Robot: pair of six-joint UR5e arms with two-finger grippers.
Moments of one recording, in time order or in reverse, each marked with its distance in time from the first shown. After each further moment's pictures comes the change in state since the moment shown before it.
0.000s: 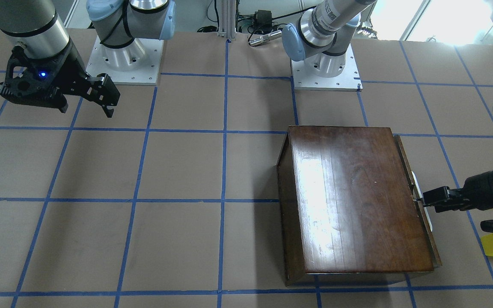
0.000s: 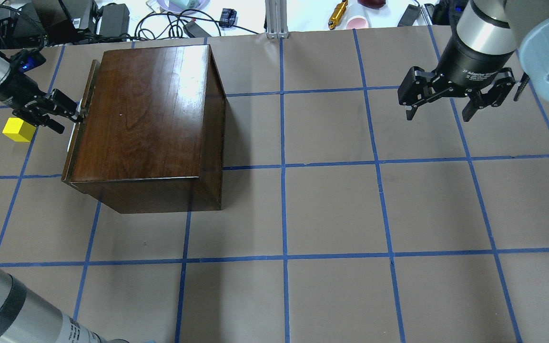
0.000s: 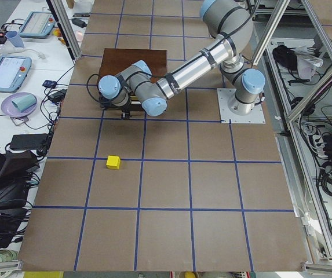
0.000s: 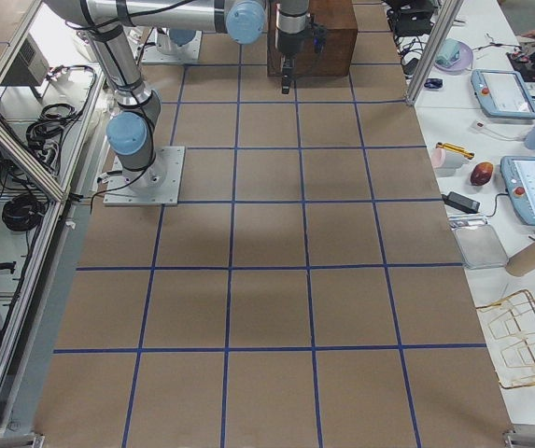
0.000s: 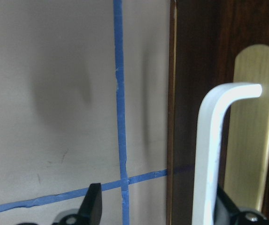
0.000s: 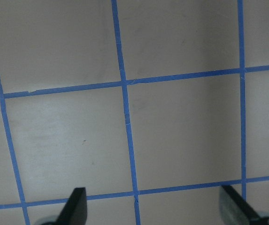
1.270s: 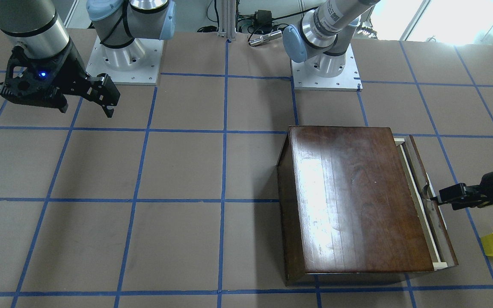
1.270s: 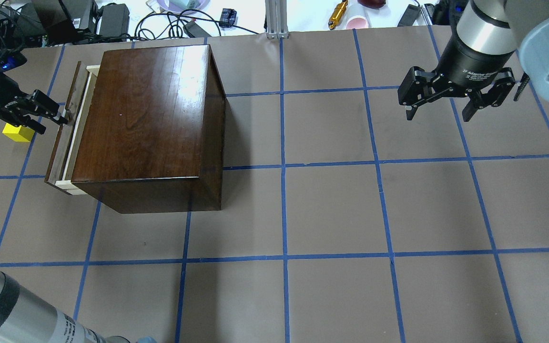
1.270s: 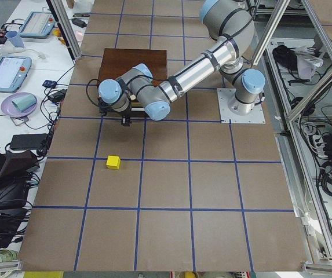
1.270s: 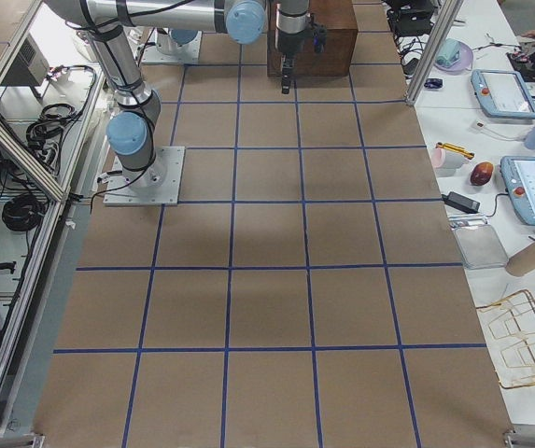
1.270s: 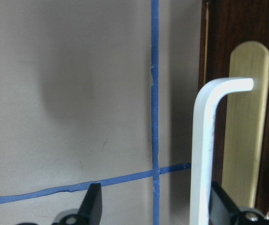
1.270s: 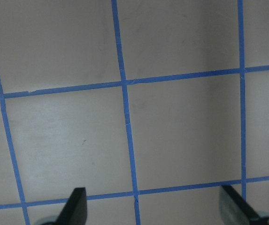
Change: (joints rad) left arm 0.048 -0.001 0.026 -0.002 0.037 0.023; right arm 0.000 0.000 0.000 0.000 0.000 0.000
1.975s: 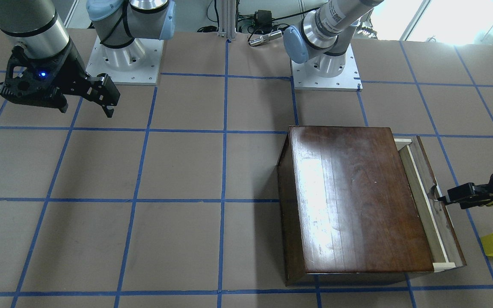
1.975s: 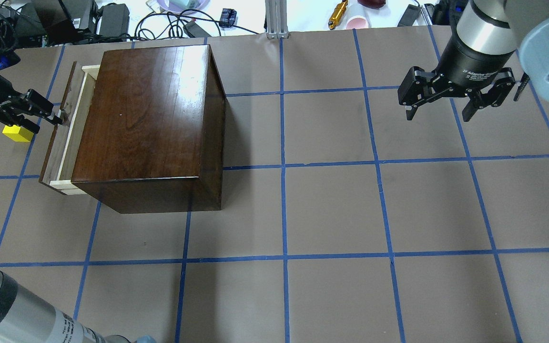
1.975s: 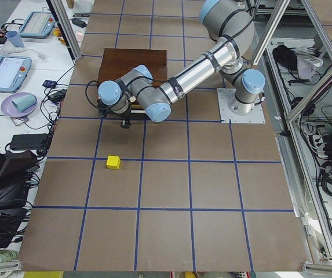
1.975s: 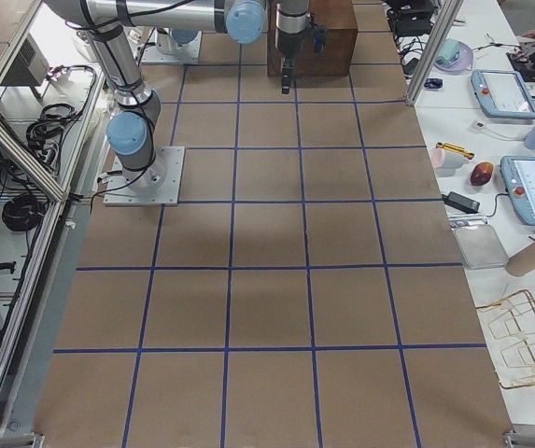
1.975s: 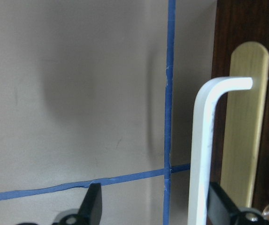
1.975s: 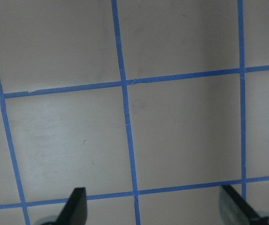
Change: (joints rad) left arm 0.009 -0.005 0.014 0.002 0.012 0.000; right arm 0.000 0.000 0.000 0.000 0.000 0.000
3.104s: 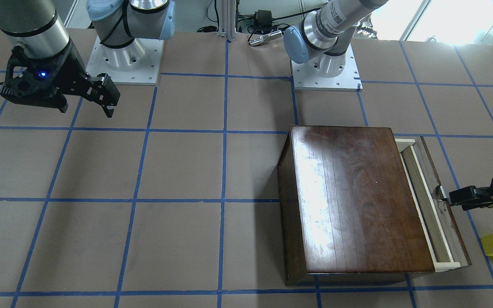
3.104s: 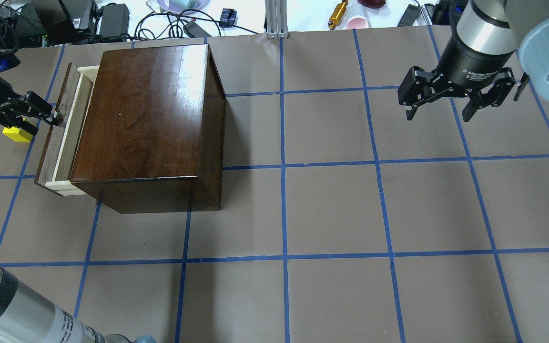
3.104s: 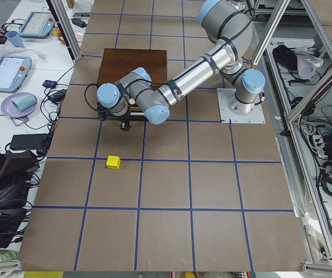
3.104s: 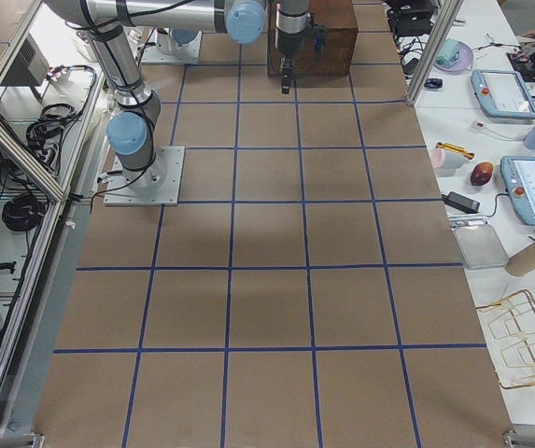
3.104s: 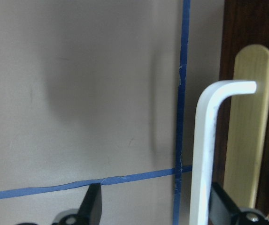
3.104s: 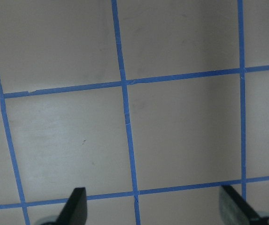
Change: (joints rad) left arm 0.004 -0.027 0.014 0.003 0.016 -0.007; right arm 0.000 0.000 0.000 0.000 0.000 0.000
